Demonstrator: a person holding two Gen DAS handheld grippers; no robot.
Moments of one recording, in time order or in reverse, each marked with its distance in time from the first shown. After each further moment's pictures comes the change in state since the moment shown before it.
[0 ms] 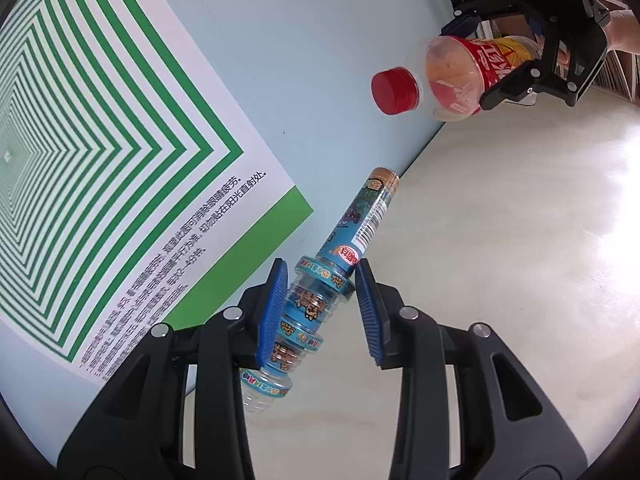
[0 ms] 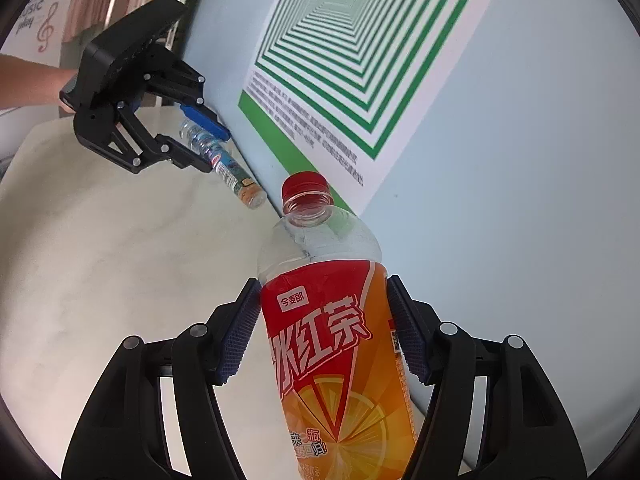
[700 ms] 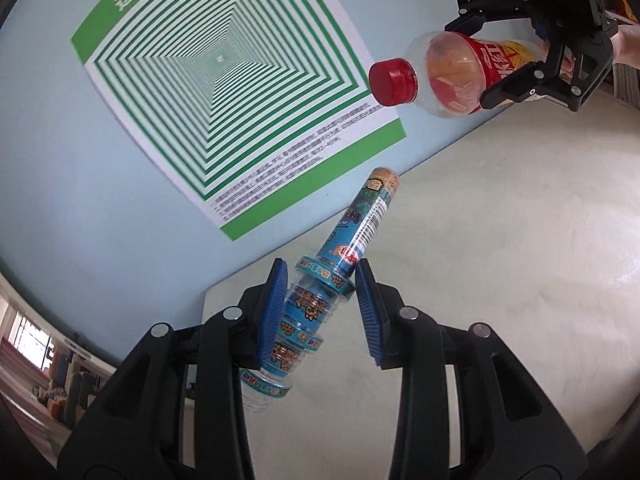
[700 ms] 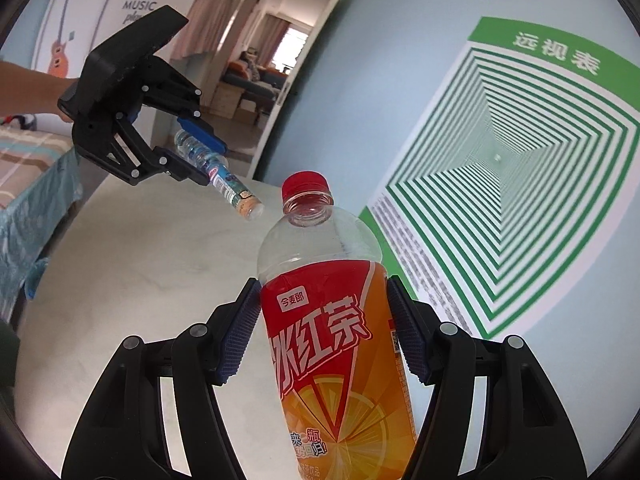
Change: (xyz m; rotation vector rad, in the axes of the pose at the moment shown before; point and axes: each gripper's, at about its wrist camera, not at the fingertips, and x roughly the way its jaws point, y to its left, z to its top) left arm -0.214 -0.026 -0.101 -0.253 0.167 0.341; right arm -0.126 0.123 0.045 -0.232 -0.290 0.244
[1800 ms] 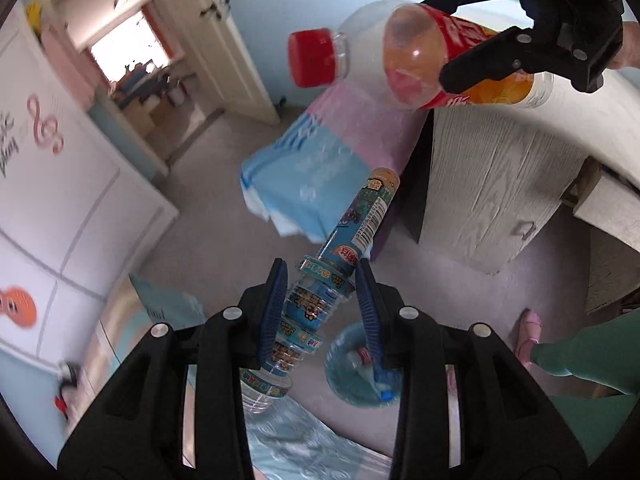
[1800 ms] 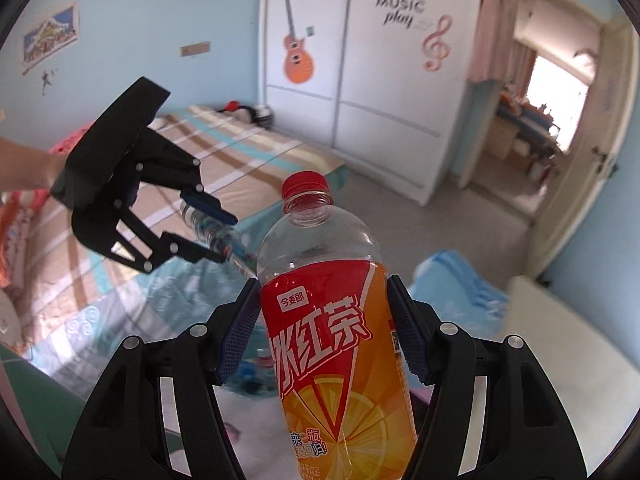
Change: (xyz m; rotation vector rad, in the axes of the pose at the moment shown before) left arm -0.259 -0.018 -0.506 -0.761 0.577 0.292; right arm 0.281 0.516 0.269 -0.276 -0.062 0.991
